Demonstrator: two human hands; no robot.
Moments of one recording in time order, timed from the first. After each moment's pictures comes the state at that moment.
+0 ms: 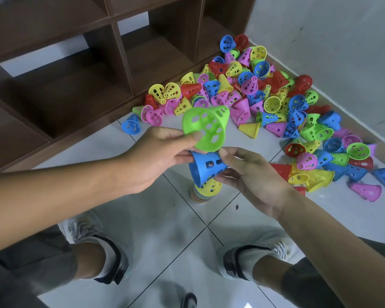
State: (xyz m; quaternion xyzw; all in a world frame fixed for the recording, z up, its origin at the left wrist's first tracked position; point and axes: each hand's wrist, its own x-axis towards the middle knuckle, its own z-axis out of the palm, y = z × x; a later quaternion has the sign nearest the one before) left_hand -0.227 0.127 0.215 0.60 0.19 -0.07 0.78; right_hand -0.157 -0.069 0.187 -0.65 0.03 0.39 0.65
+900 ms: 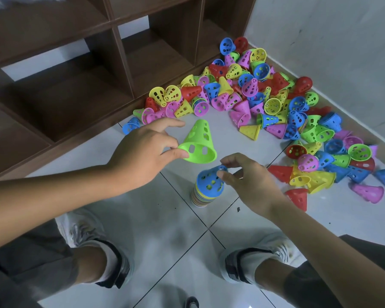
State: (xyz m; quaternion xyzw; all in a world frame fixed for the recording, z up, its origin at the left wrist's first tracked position) left_hand -0.228 0.170 0.188 0.95 -0.04 0.11 0.28; right_hand -0.157 -0.081 0.166 -0.89 -0.14 0.23 0.36
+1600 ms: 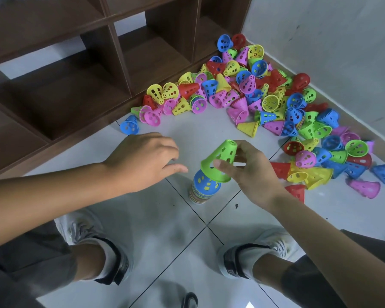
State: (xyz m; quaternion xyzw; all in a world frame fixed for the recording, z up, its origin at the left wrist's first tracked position) left_hand -0.234 0.169 0.175 0.98 -0.15 0.12 0.09; right_hand -0.153 -0.078 0.175 -0.83 -0.11 0.23 0.49
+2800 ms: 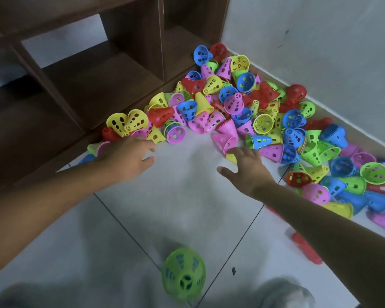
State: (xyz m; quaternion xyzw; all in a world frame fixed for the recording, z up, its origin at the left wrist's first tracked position) left_hand -0.022 0.221 0.061 0.99 0.03 -0.09 0.13; right_hand 0.064 -0.085 0.036 -0.96 -0.18 0.16 0.16
